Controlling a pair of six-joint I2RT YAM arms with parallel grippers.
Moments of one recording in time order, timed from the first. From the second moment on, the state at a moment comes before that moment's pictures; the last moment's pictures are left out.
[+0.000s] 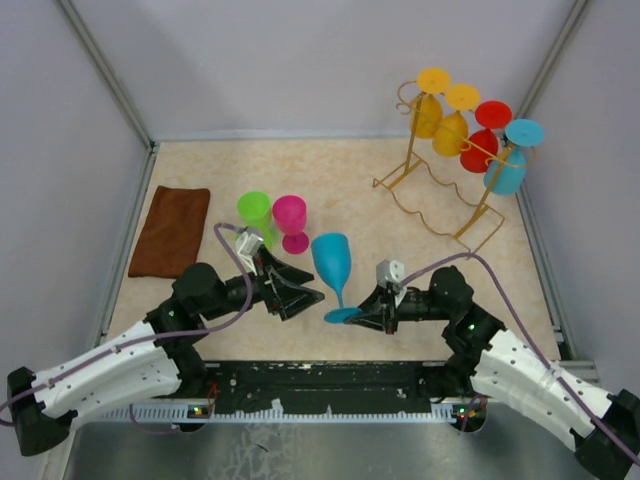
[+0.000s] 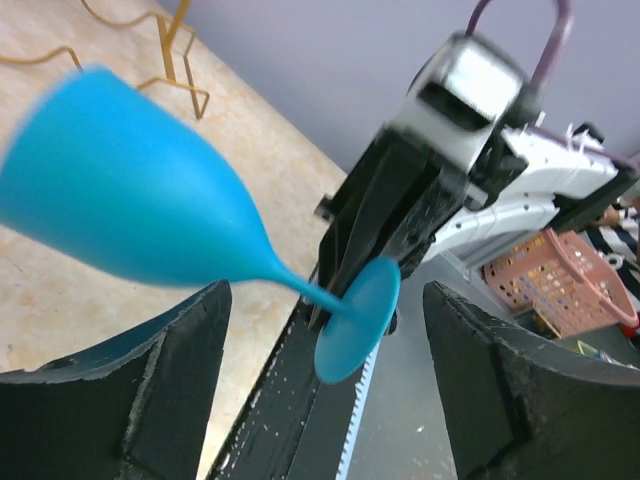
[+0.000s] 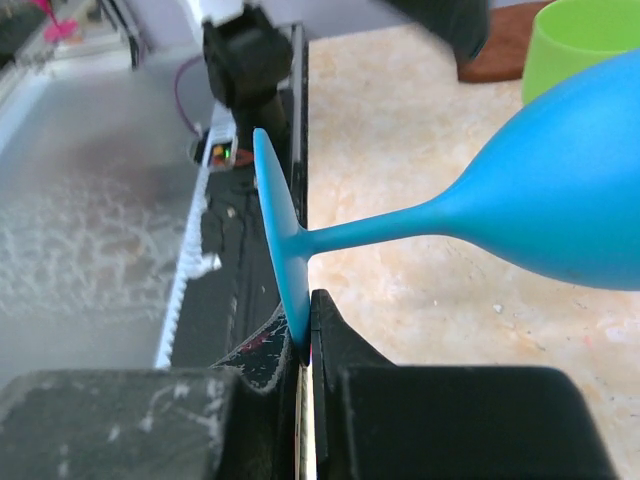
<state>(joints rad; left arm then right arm) -0.98 0.72 0.54 0.22 0.24 -0.64 0.76 0.60 0.37 0.16 -0.77 0.14</state>
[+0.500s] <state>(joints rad) -0.98 0.73 0.69 0.03 0.00 -0.58 0.77 0.56 0.22 0.15 -1.02 -0.44</state>
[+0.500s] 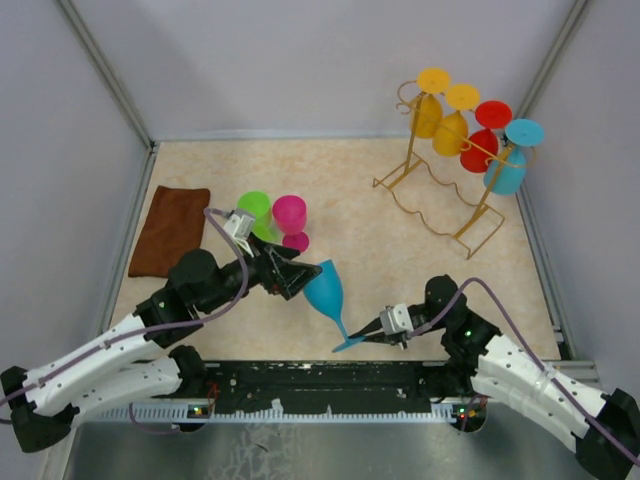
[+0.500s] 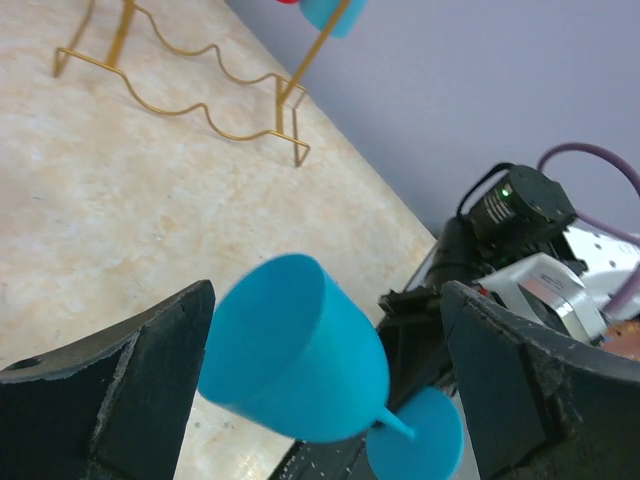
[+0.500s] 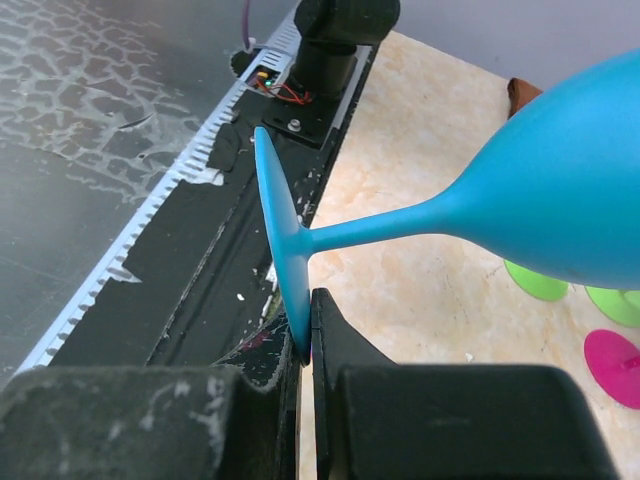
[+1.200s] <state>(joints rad) -0.98 0.70 0.75 -0.12 0.29 -0.48 0.77 0.56 0.22 0.13 -1.10 -0.51</state>
